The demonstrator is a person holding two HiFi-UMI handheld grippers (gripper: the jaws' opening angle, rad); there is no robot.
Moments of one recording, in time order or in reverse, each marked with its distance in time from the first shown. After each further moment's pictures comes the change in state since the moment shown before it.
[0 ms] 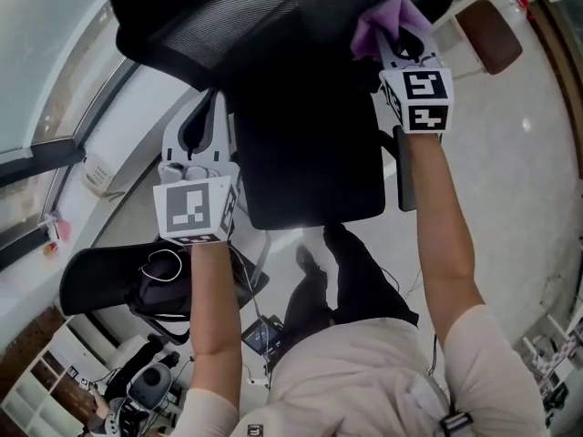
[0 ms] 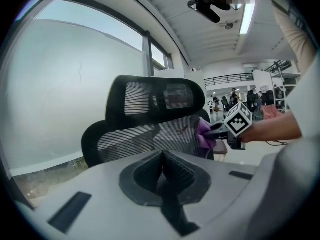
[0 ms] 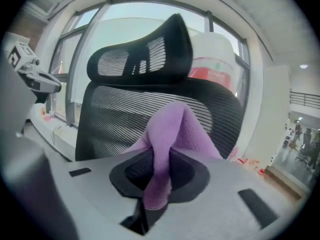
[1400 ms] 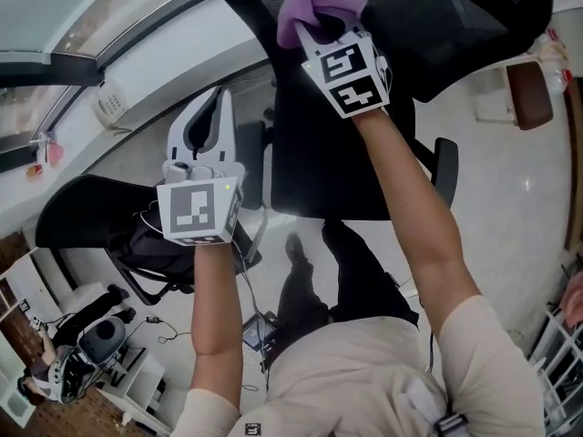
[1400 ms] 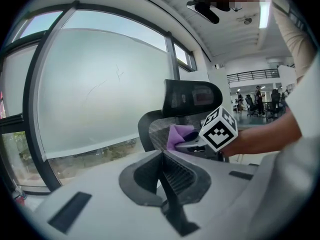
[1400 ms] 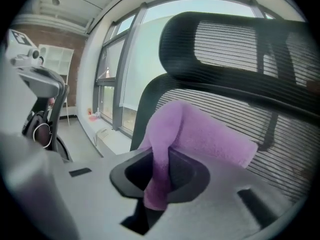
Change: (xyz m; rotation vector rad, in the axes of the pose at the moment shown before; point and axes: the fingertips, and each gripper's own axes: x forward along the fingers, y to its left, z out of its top) left arm -0.121 0.101 -0.054 -0.092 0.041 0.248; right arm 0.074 0.312 0.096 -0.185 -0.077 0.484
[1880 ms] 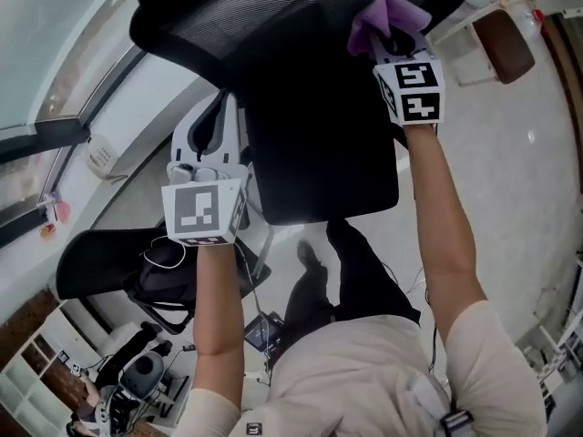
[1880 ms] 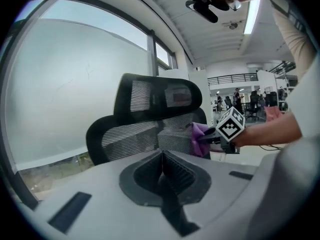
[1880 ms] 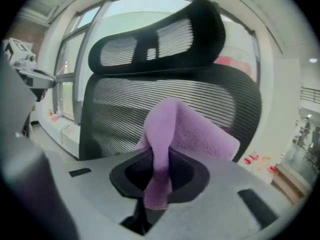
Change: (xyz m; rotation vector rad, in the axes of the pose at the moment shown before) left arm 0.062 -0.102 0.027 0.065 -0.012 -0.222; right arm -0.158 -0.175 -0.134 0.201 0.118 -0.385
